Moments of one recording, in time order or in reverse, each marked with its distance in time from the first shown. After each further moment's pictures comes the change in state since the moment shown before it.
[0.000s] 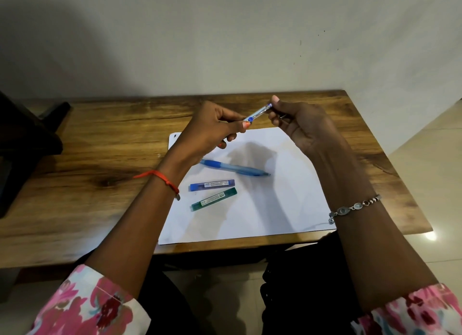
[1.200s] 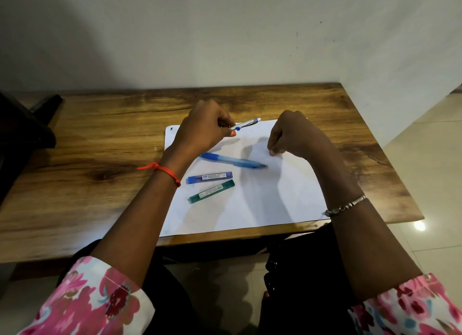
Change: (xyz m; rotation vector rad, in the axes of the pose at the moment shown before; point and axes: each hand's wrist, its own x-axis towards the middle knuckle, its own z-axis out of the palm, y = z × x) left_hand 0.009 -0.016 0.001 0.555 0.060 0.104; right_hand -0.009 0.015 -0.014 -1.499 -0.141 -0.125
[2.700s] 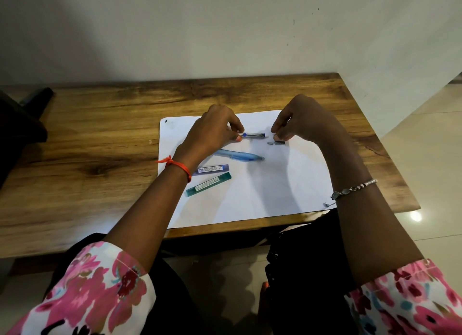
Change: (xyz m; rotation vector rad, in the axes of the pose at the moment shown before) left_hand 0.011 -0.008 0.034 0.079 -0.120 0.080; right_hand 0.002 0.018 -0.016 0.167 -0.018 0.037
